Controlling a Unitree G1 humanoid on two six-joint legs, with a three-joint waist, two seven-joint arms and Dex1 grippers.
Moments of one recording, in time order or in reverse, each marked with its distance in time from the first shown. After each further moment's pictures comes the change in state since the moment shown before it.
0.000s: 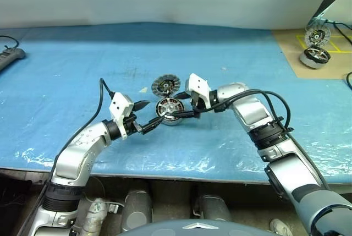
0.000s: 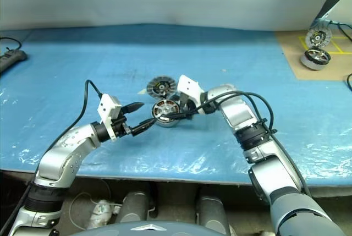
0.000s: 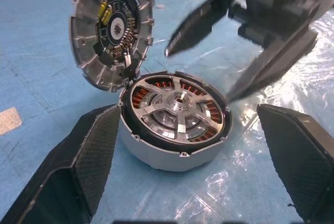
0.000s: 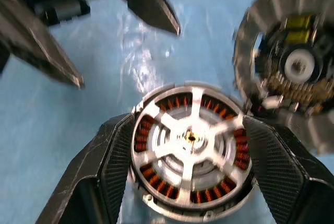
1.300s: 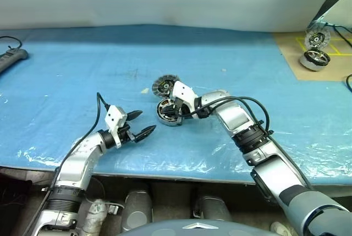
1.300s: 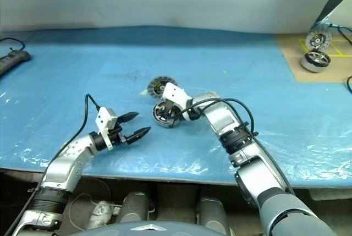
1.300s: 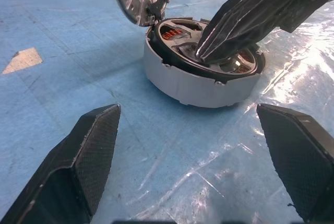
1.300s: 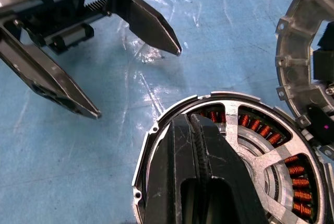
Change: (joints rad) left arm 0.031 -0.017 -0.001 0.311 0.062 -0.299 -0.119; right arm 0.026 0.124 0.067 0.074 -0.083 0.043 -0.093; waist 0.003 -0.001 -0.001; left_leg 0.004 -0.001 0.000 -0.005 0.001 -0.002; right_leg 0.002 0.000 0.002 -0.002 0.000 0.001
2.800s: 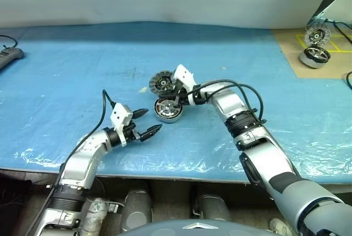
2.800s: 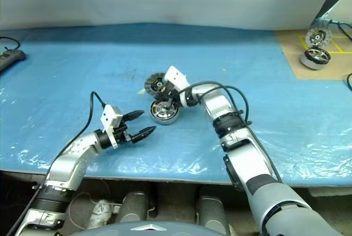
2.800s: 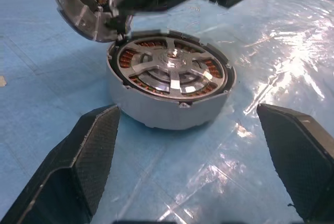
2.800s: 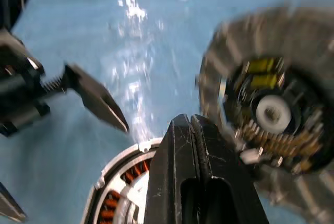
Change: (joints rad) left arm -0.029 -0.028 -0.020 -0.071 -0.017 0.078 0.032; right arm -0.146 0.074 -0.181 0.208 0.061 -0.111 -0.016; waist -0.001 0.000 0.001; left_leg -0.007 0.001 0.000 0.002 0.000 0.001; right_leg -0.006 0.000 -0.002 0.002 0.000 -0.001
